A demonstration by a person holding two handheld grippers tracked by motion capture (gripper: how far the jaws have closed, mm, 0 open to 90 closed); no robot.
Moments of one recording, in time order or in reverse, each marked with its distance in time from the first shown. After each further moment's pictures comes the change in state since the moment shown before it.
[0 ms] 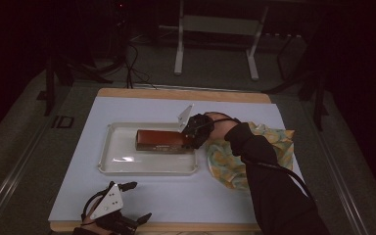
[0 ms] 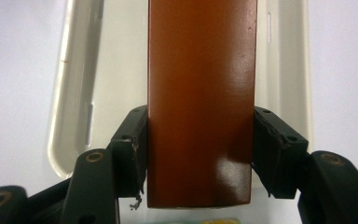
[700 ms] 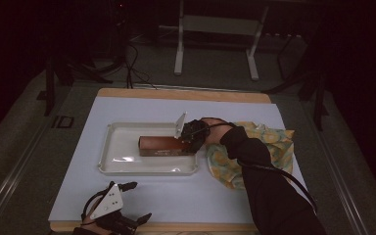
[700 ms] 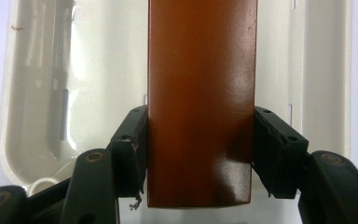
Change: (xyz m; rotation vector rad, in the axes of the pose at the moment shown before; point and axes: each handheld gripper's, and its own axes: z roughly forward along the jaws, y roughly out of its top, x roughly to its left) left arm 0.000 0.000 0.000 0.000 -0.004 -0.001; right arm 0.001 -0.005 0.033 0.099 -0.009 -0.001
